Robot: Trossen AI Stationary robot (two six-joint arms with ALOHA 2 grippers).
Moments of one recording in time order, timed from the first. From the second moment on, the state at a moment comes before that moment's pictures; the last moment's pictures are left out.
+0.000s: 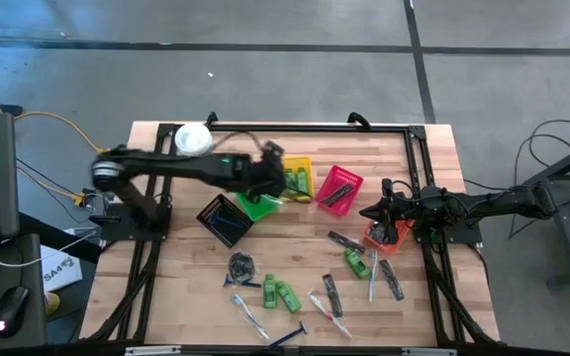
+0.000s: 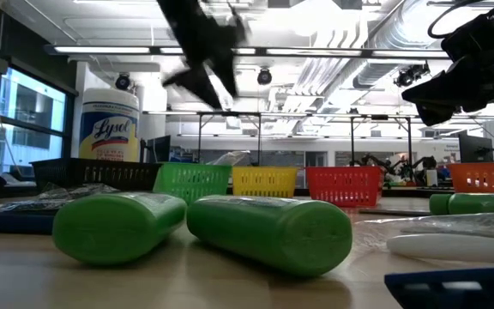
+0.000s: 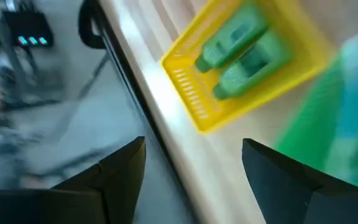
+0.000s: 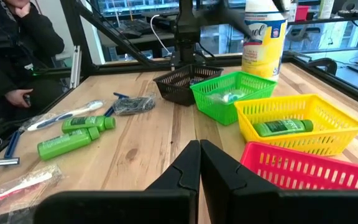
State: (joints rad) left arm 0.07 1.60 1.37 -0.67 -0.54 0.81; right arm 0.04 0.27 0.01 0.13 0.02 0.08
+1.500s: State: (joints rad) left arm -0.01 0.17 0.09 0.13 0.03 0.16; right arm 0.04 0.27 0.01 0.24 0.03 0.18
